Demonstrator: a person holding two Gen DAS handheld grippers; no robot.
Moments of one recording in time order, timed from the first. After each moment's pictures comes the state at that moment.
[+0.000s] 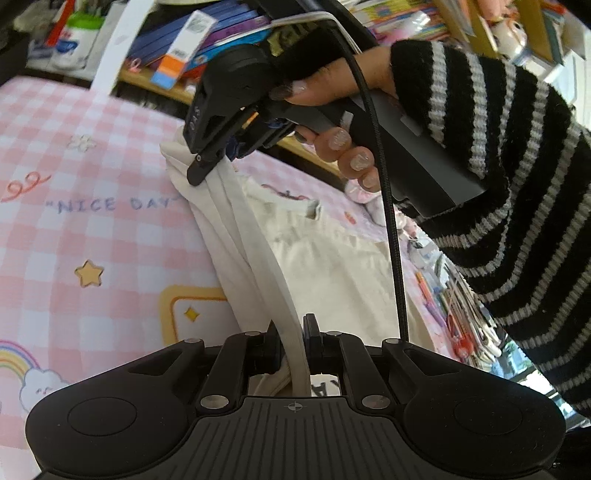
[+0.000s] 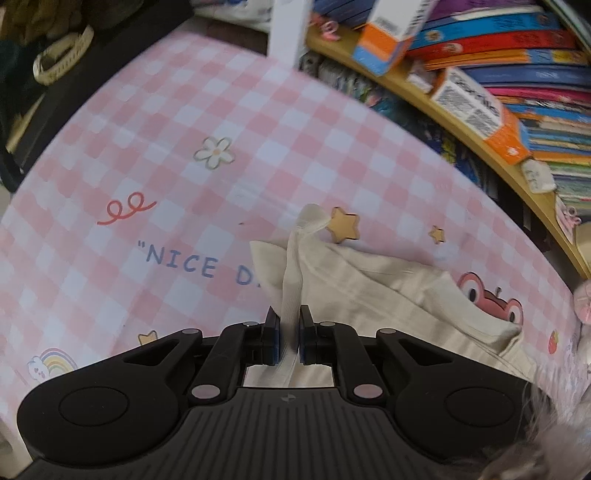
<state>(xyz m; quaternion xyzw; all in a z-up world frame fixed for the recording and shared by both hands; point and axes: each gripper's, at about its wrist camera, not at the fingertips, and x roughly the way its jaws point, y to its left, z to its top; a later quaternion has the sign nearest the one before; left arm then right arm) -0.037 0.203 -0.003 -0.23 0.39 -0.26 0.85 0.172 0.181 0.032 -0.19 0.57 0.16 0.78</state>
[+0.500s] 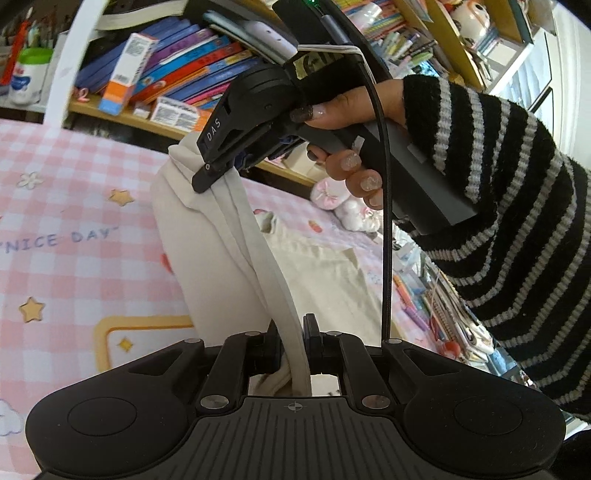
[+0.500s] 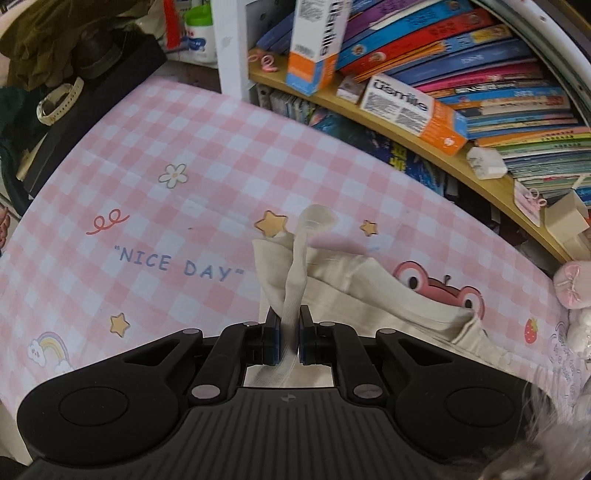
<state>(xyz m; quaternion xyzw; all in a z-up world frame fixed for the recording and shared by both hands) -0.030 0.137 0.026 -0.20 0.36 -0.28 0.87 0.164 0.095 0.069 -0.15 0.54 0.17 0.81</state>
